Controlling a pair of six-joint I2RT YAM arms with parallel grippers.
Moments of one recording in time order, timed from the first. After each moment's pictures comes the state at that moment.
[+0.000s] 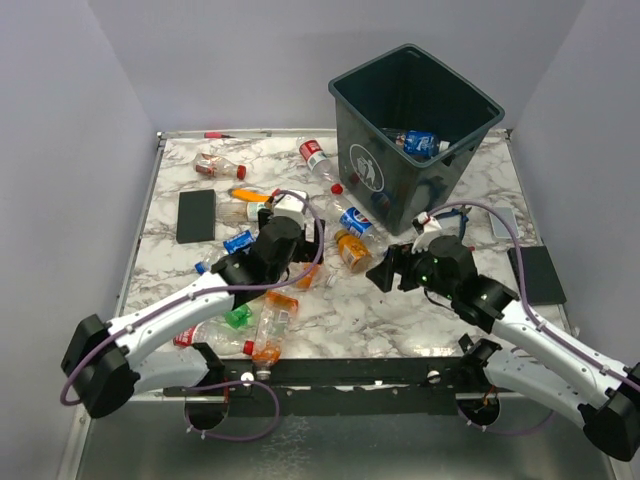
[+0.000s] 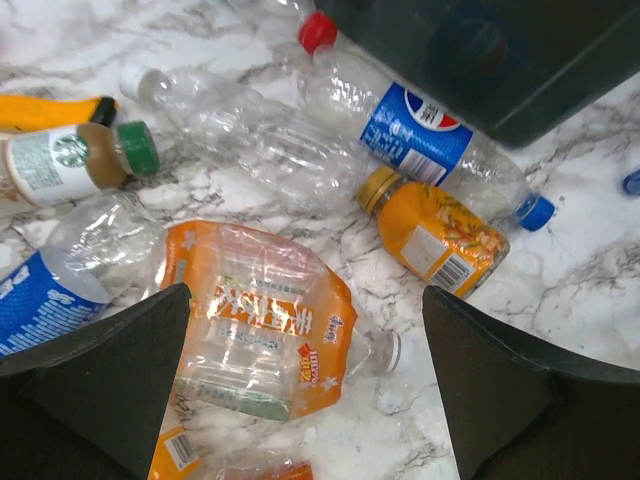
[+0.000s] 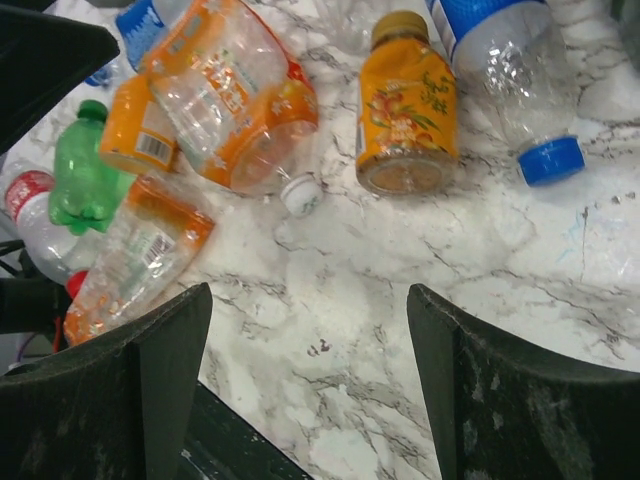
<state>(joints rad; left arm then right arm) -0.84 1.06 0.76 -0.11 -0.44 -0.33 0.69 0.84 0.60 -0.24 -0.06 0.50</state>
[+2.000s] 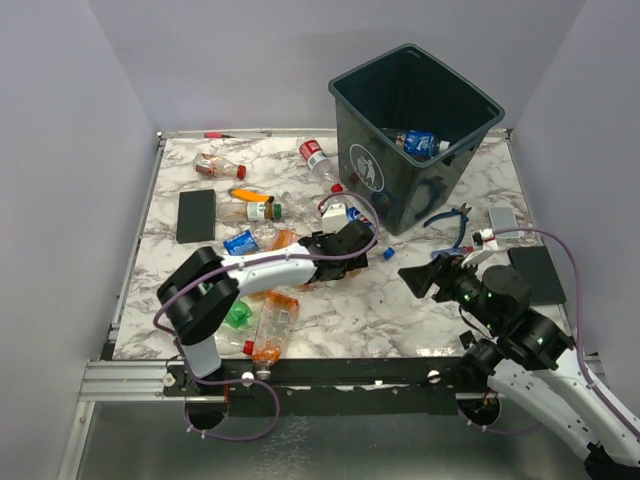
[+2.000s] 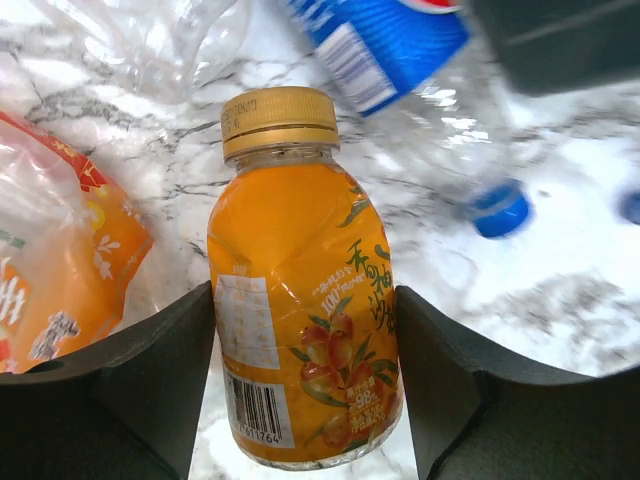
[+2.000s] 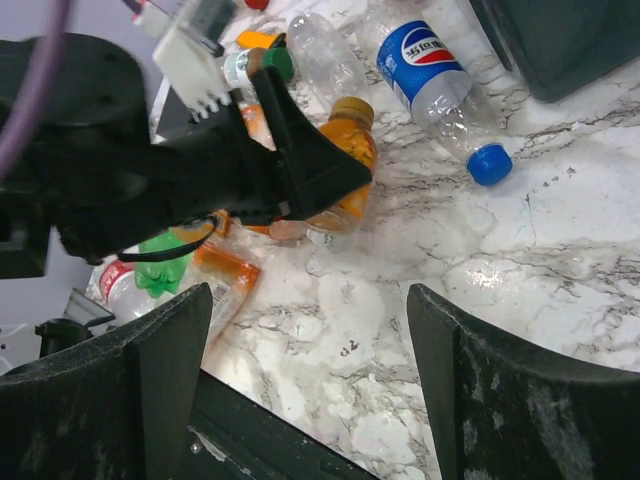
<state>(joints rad) -0.97 1.78 1.16 -0.32 -0.45 -0.98 0.69 0.39 0.57 -0.47 0.12 0.66</state>
